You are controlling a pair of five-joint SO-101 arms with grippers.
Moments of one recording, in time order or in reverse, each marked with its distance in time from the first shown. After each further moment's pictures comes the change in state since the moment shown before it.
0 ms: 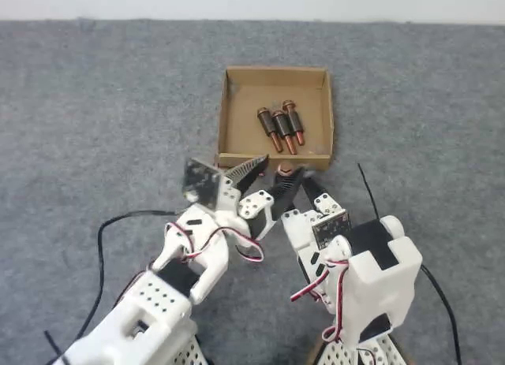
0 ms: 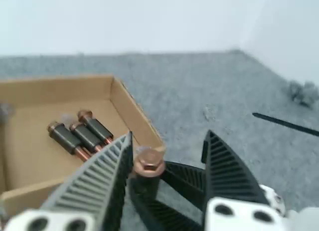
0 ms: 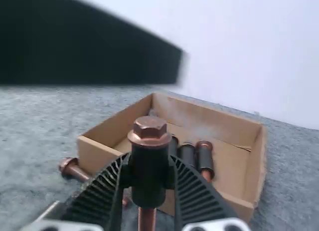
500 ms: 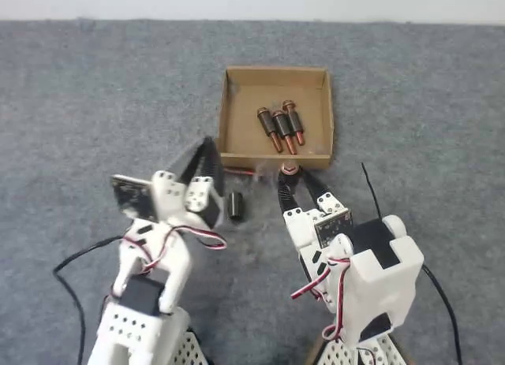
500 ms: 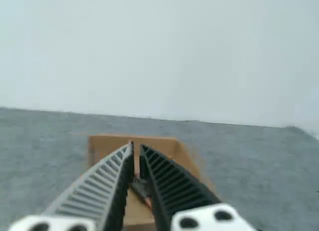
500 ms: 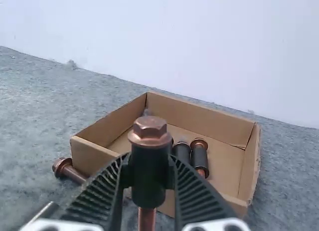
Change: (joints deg) left arm -16.2 -29.3 0.8 21.5 0.1; right arm 0.5 0.0 0.0 0.0 0.0
